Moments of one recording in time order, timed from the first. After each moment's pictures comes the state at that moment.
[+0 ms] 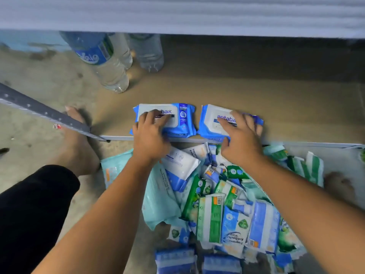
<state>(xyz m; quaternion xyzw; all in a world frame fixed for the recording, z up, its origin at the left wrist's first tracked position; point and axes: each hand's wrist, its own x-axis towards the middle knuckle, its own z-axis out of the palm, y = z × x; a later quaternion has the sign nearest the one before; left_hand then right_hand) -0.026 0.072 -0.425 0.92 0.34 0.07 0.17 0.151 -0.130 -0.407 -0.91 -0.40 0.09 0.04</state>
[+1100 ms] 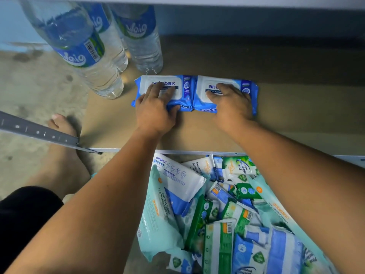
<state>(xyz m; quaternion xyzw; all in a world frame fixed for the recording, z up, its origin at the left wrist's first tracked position) 0.058 0.146 -0.458 0.93 0.32 0.11 0.14 0.219 -0.012 -0.421 -0.90 -0.42 0.09 -0.02</state>
